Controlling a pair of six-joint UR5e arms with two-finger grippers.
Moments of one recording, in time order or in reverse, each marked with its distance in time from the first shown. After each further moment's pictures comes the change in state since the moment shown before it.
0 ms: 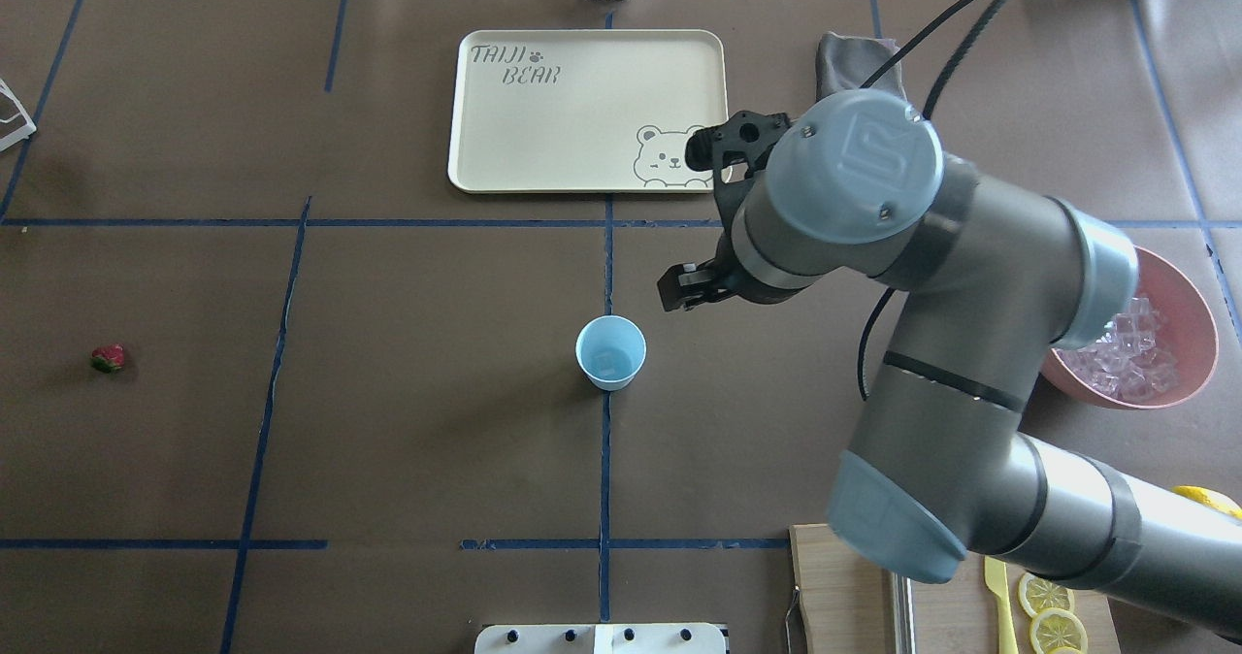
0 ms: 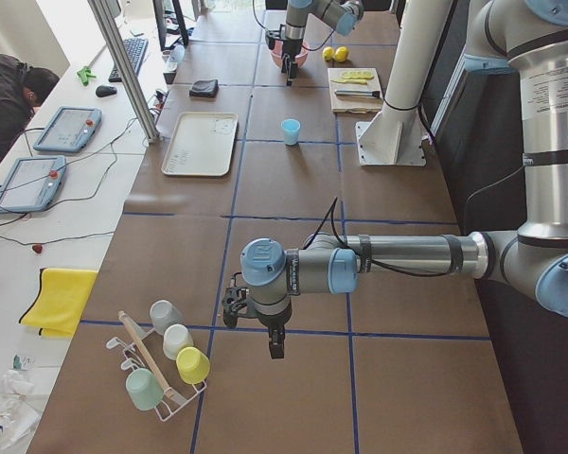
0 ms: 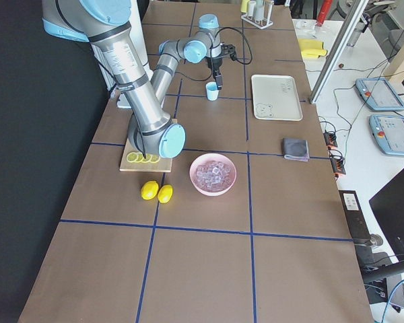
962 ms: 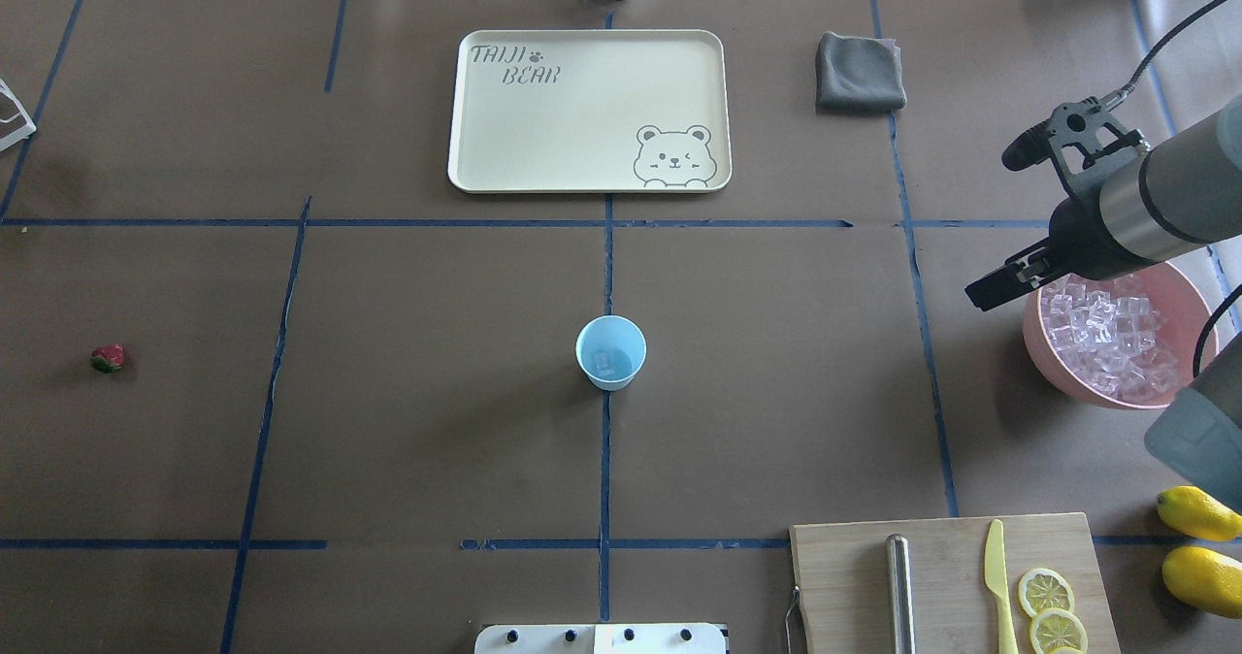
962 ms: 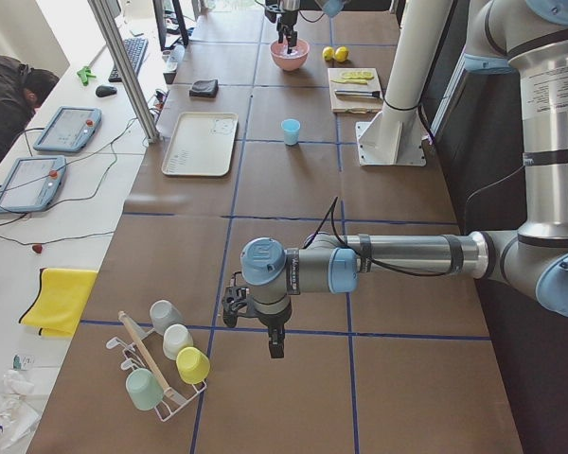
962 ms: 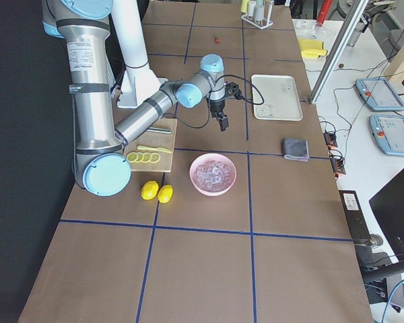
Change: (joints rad) left arm 0.000 0.000 -0.001 -0.001 -0.001 -0.002; right arm 0.253 -0.487 0.023 0.348 0.185 -0.411
